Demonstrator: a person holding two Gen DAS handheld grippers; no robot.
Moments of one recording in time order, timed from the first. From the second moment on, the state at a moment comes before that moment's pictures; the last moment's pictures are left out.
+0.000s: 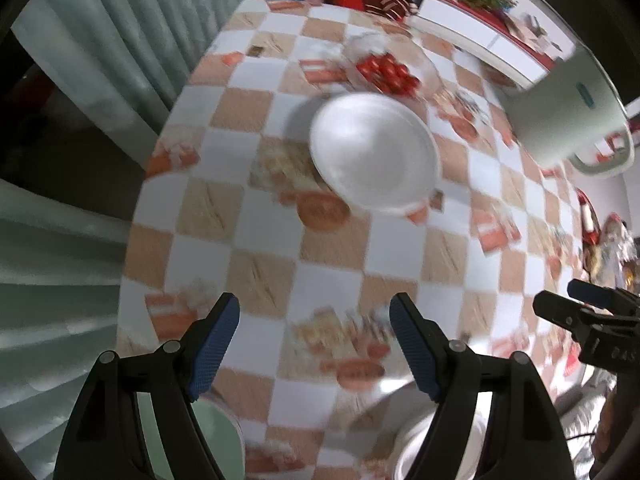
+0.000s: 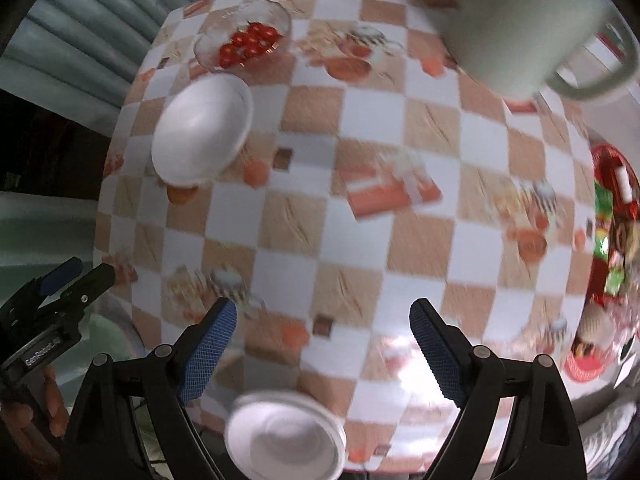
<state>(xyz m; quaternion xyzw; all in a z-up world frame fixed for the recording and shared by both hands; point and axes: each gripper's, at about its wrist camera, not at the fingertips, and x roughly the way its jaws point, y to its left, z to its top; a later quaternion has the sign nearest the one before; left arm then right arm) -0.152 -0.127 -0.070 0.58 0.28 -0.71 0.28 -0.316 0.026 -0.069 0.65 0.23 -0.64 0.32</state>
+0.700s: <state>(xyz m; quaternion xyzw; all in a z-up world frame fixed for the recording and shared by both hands) -0.221 -0.208 -0.123 0.58 0.26 -0.71 0.31 -0.354 -0.078 -0.128 0.66 0.18 -0.65 0.32</state>
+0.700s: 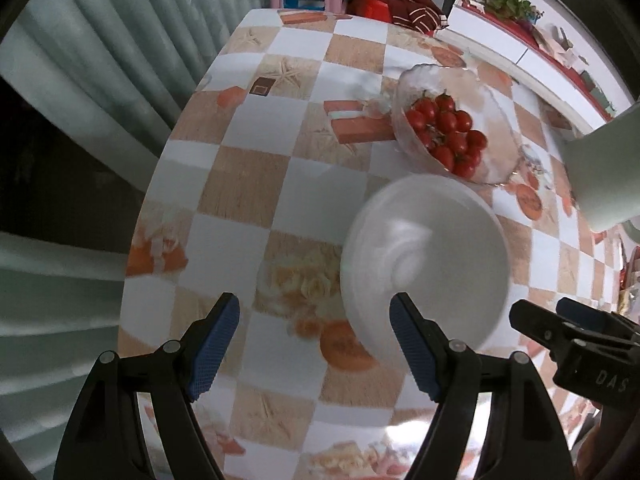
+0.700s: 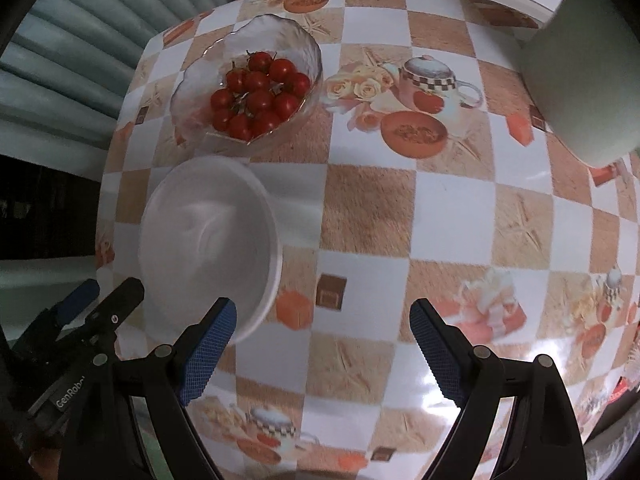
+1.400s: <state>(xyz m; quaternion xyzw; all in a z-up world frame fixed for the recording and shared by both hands) -0.260 -0.228 -0.174 0.59 0.25 -0.72 0.26 -0.359 -0.097 -0.168 0.64 0.19 -0.67 0.34</state>
